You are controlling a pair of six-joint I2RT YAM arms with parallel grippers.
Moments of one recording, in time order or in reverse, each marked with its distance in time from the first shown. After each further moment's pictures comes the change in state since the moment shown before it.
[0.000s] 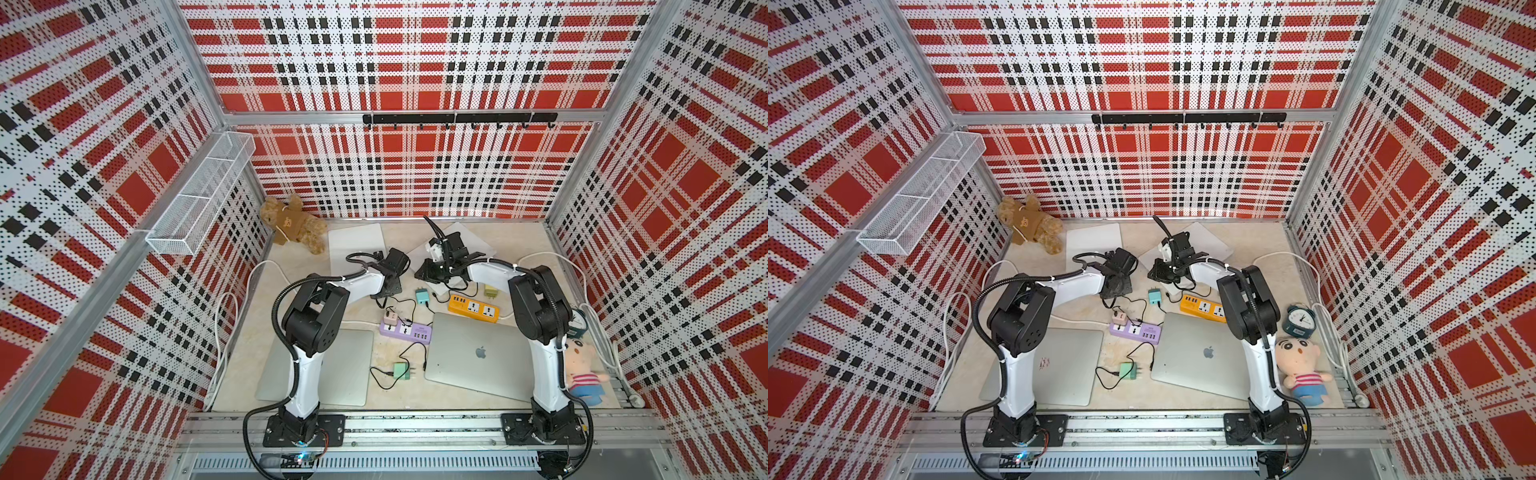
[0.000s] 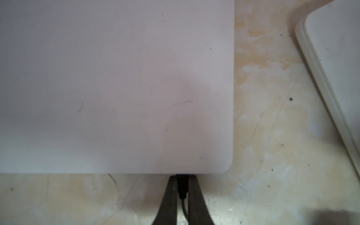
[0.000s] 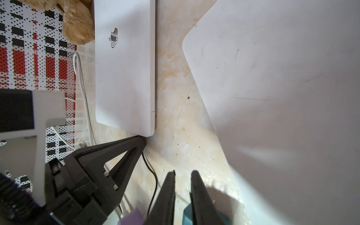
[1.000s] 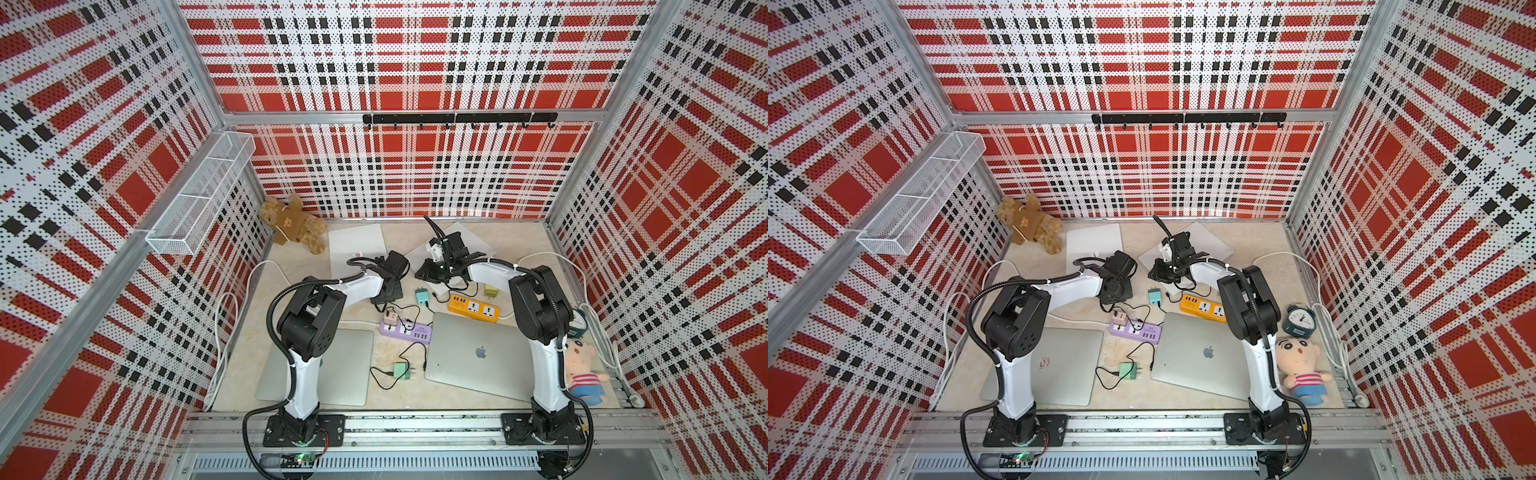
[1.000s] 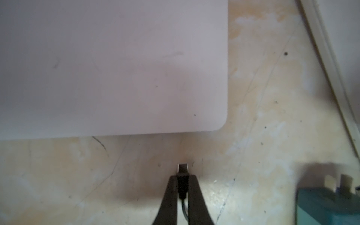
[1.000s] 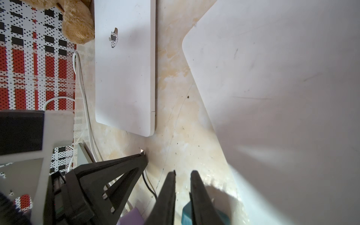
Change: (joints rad) left arm -0.010 -0.044 -0.037 -0.029 0.097 -0.007; right arm -0.004 -0.005 -0.004 -0.003 0.002 -0.008
